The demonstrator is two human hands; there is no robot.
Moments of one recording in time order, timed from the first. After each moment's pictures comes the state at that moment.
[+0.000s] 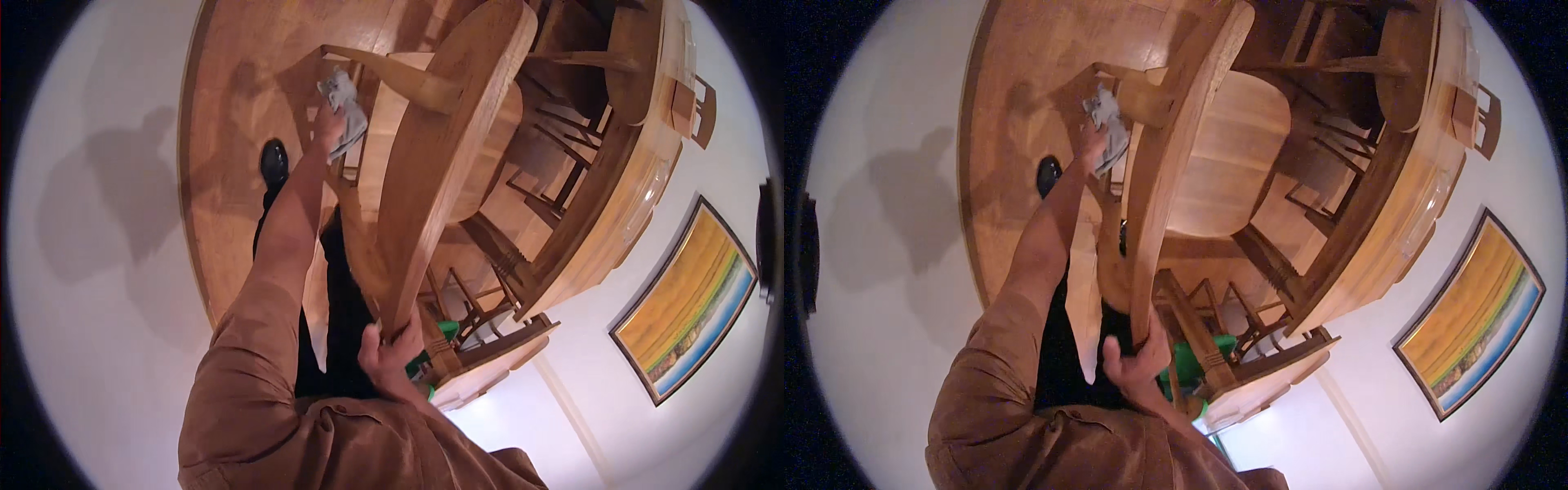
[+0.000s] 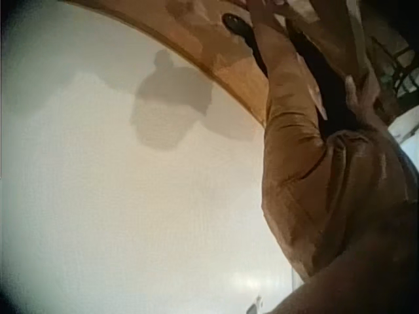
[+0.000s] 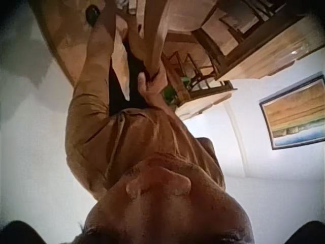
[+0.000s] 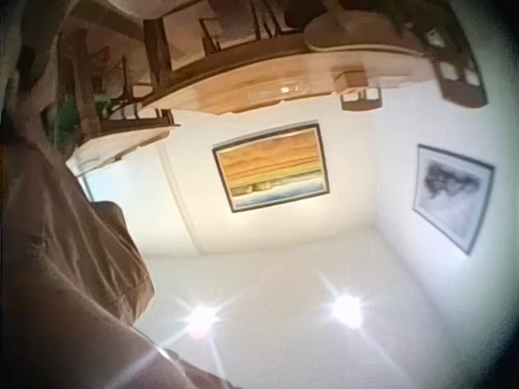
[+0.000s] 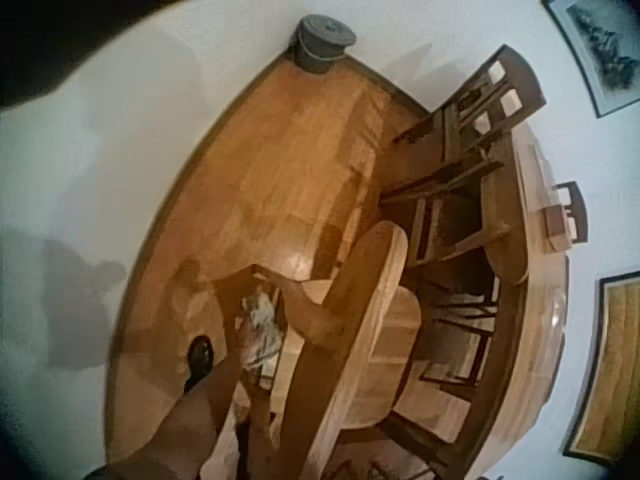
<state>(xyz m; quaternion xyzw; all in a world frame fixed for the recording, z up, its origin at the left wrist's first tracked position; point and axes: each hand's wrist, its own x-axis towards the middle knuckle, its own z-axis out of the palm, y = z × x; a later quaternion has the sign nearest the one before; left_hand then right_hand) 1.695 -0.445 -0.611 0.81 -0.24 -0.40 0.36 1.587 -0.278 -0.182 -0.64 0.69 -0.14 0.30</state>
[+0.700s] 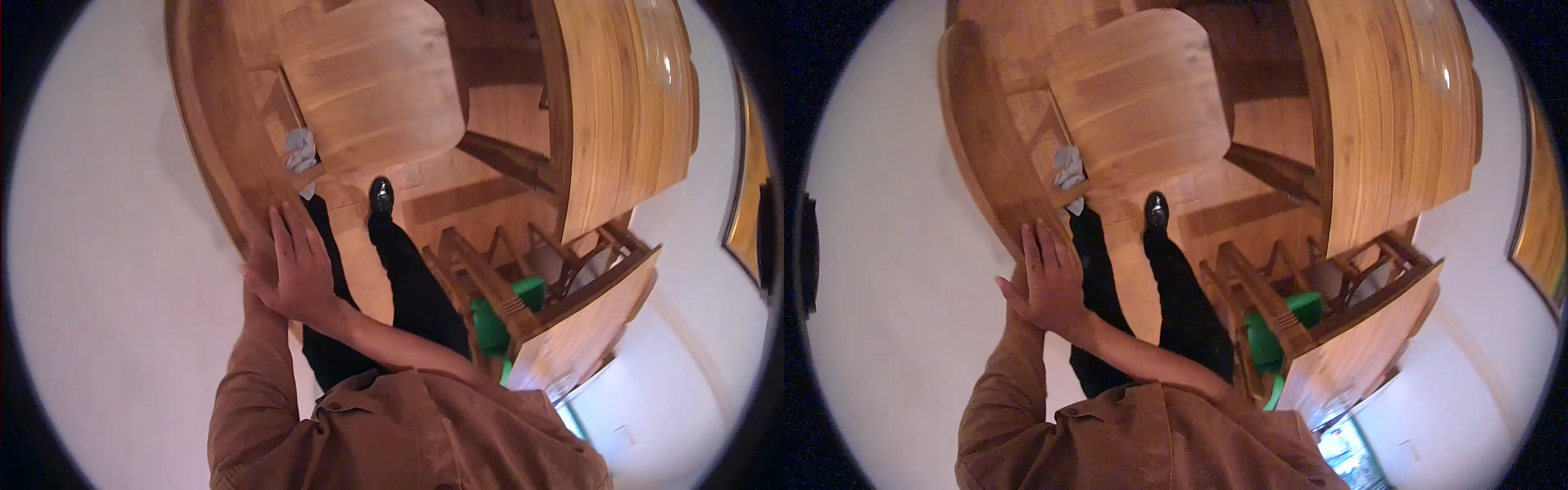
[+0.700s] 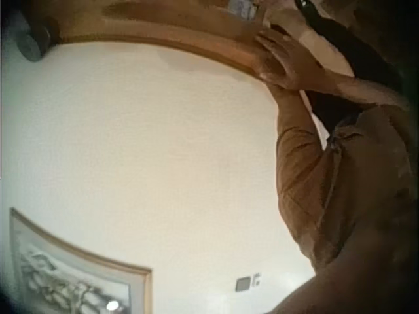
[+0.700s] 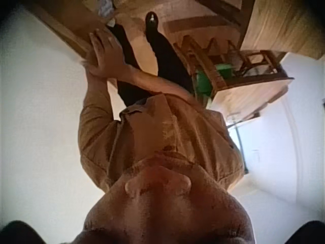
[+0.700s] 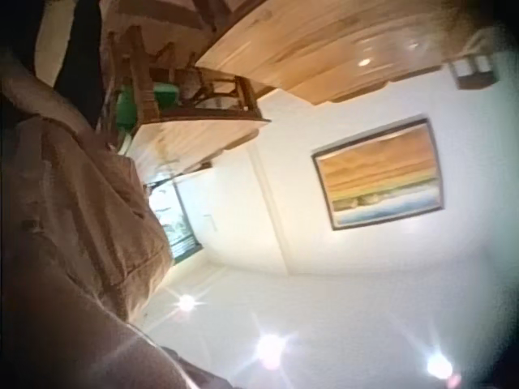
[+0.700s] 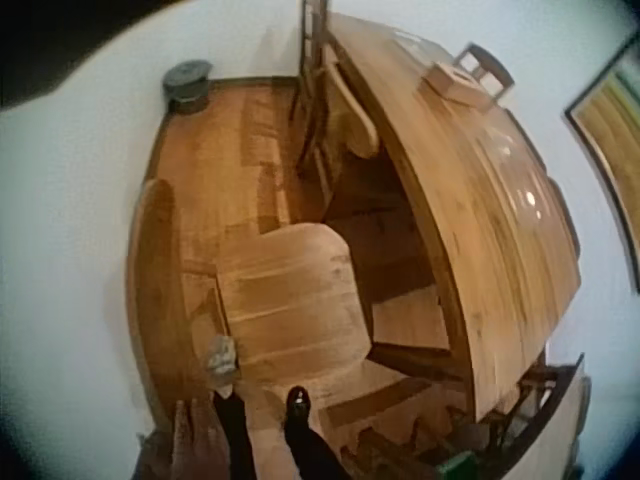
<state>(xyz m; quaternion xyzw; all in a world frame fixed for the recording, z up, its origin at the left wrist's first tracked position) 1.684 -0.291 -0.464 0.72 -0.14 -0.58 0.34 1.548 -0.299 -0.178 -0.63 0.63 -0.30 0.33</state>
